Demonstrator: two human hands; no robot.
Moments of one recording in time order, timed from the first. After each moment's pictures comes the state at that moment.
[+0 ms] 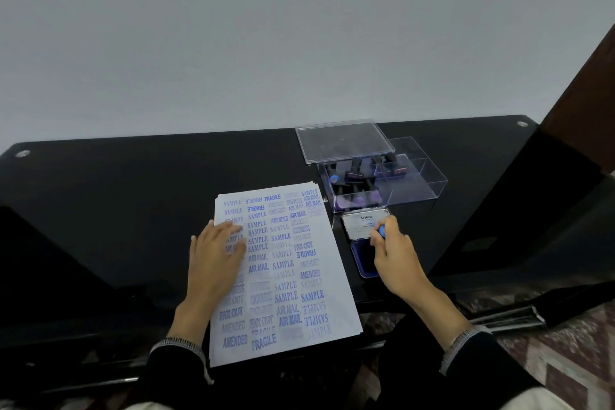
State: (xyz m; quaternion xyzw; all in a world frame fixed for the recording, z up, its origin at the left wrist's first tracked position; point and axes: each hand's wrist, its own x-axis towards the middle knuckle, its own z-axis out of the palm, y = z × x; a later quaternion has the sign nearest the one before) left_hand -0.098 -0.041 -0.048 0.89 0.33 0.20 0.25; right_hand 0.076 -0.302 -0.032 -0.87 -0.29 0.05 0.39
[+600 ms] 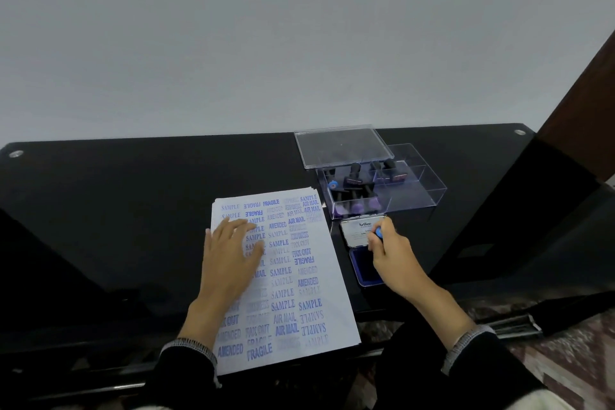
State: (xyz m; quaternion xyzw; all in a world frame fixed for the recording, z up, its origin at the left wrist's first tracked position) left_hand -0.076 -0.054 -0.047 0.91 0.28 0.21 0.21; right_hand 0.081 -0.297 -0.012 -0.86 -0.30 0.12 0.41
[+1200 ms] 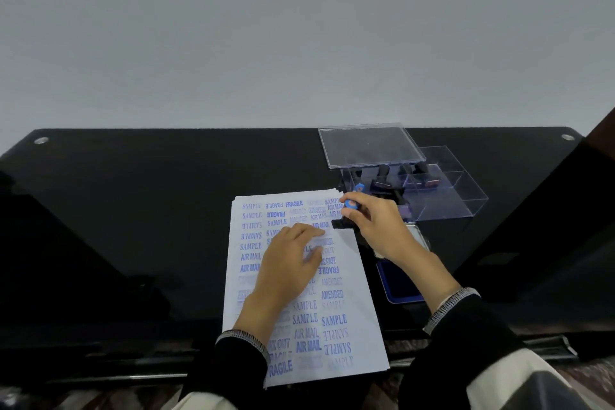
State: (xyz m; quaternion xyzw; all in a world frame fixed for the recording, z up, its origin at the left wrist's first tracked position) left_hand -0.035 -0.080 -0.056 0.92 0.15 0.22 0.29; right_hand 0.105 -0.207 0.012 -0.82 -0.40 0.07 0.40
